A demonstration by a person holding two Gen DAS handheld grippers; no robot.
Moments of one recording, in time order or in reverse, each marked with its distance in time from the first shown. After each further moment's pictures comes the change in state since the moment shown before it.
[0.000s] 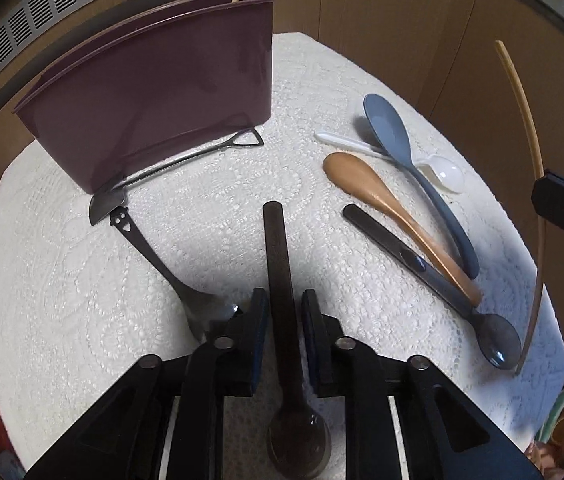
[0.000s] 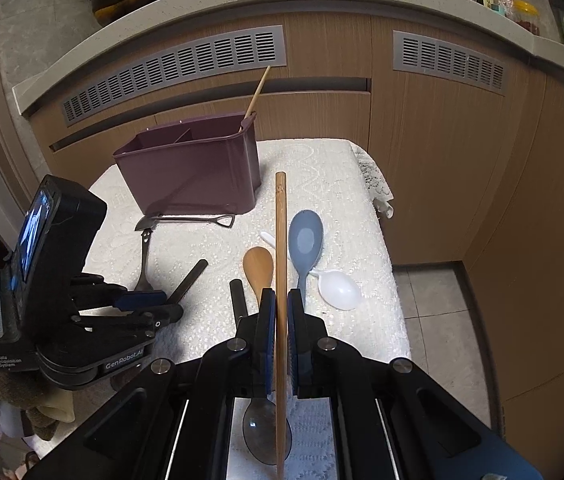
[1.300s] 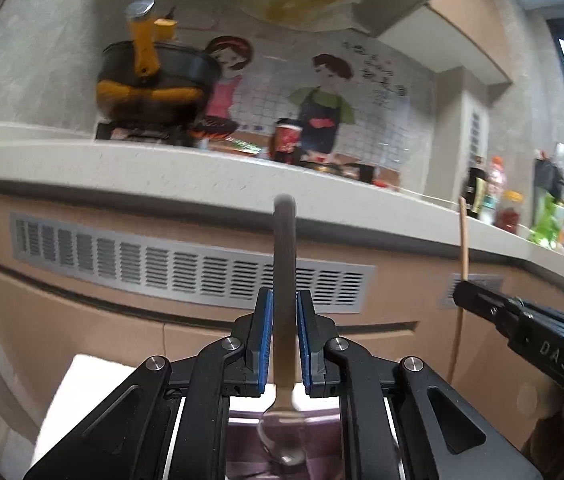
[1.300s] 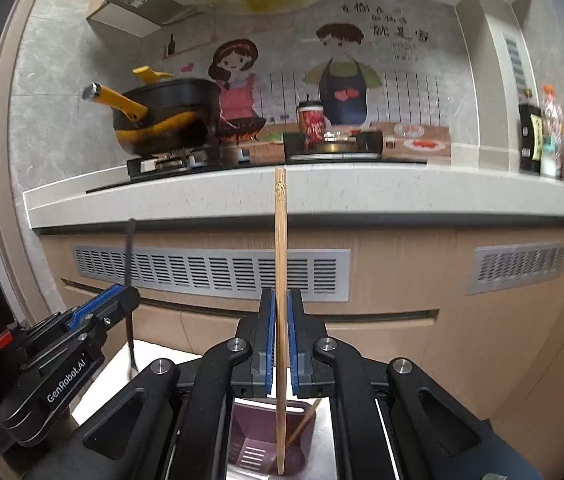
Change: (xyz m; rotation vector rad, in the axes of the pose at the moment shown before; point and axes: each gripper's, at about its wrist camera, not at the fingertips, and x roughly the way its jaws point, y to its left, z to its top) left arm -0.143 0.148 0.138 -0.338 -0.881 0.096; right arm 0.028 0.064 0.227 -0.066 -0.436 0.069
